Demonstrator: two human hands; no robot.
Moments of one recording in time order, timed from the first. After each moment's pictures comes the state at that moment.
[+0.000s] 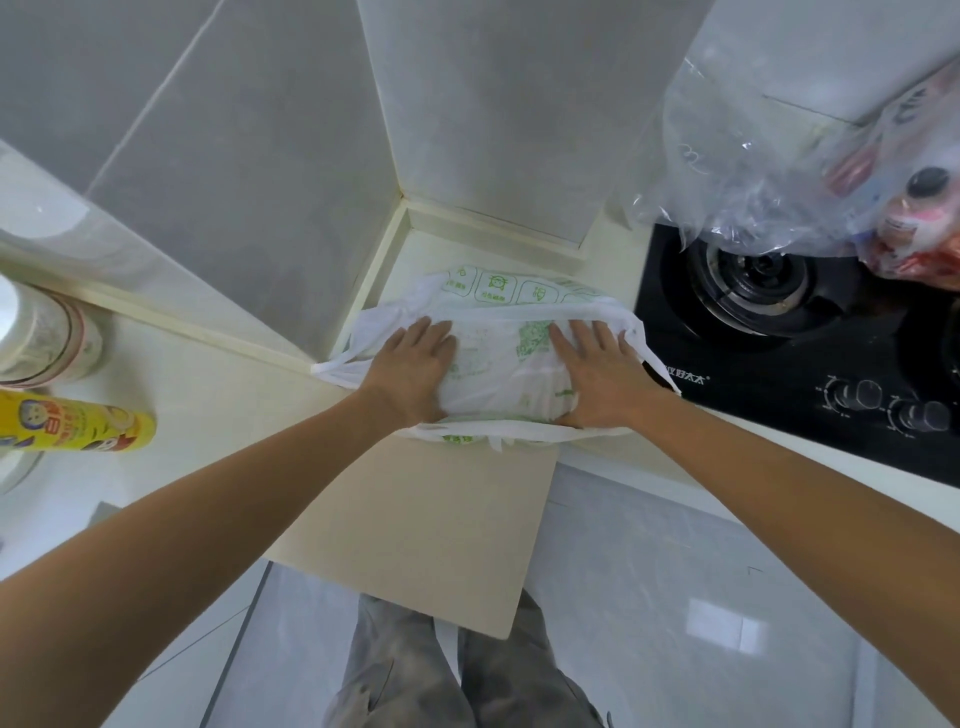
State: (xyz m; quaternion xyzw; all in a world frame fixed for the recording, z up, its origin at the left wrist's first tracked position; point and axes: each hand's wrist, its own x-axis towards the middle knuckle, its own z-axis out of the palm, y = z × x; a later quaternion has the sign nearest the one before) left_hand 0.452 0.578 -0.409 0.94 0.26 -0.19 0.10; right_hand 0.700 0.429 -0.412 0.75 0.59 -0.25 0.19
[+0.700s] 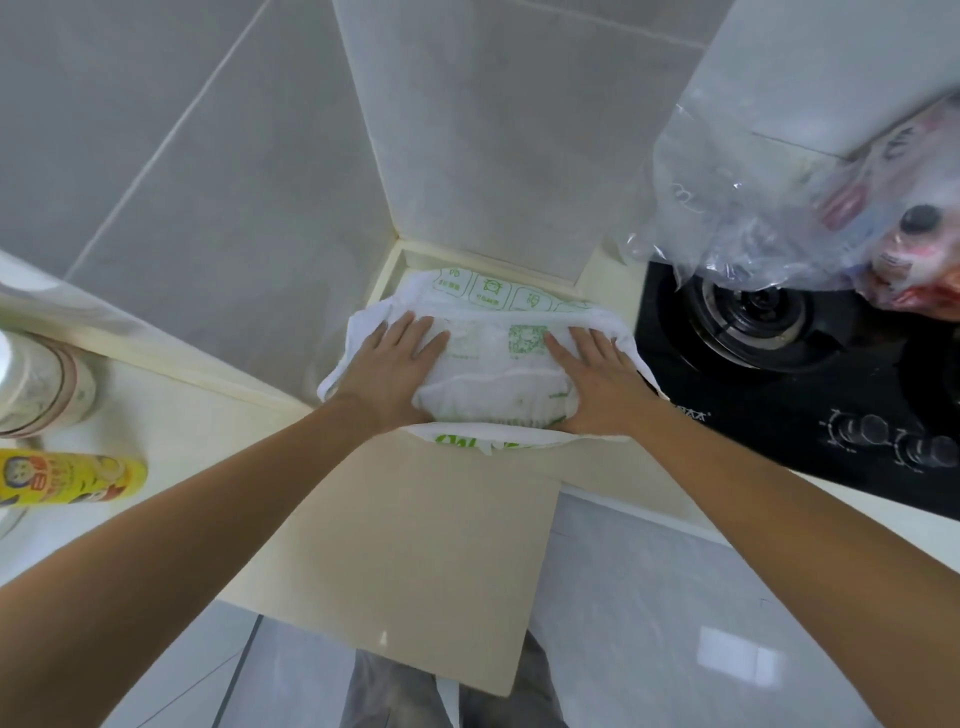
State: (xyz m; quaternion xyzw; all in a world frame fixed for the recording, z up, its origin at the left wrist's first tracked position) left_hand 0.459 0.630 -0.410 0.96 0.24 -0.17 0.03; right_hand 0.732 0.451 -0.424 0.76 0.60 -0.23 0.11
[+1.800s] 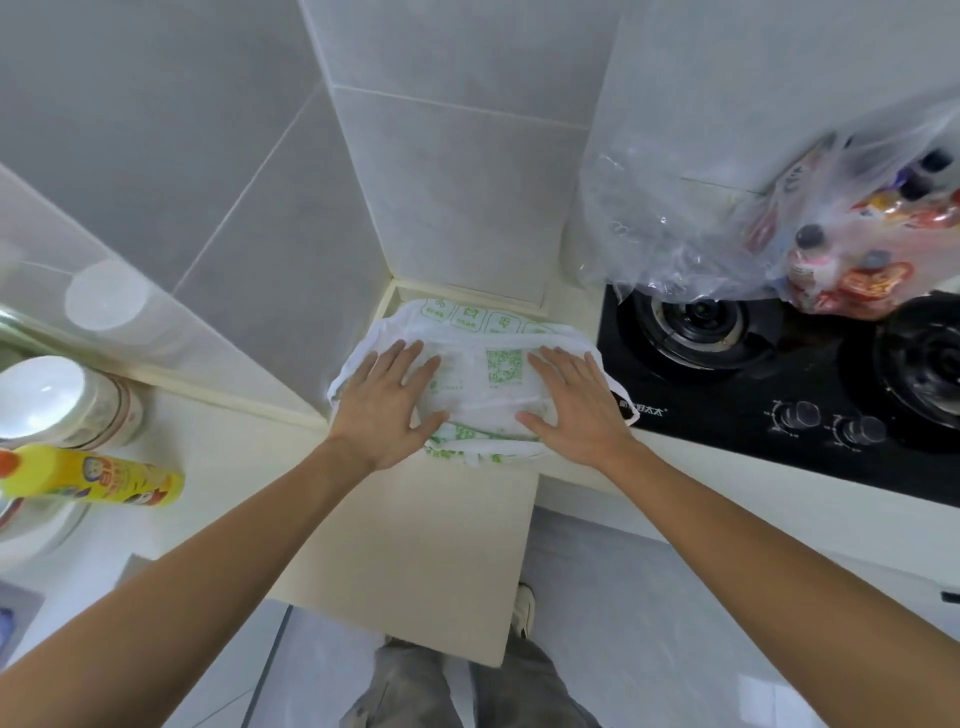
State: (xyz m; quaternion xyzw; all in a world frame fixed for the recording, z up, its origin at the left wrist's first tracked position) left_hand 0.436 0.566 -0.334 0.96 0.29 -0.04 0.05; right_hand 0.688 0.400 -0.371 0.79 0.60 -0.12 -0.09
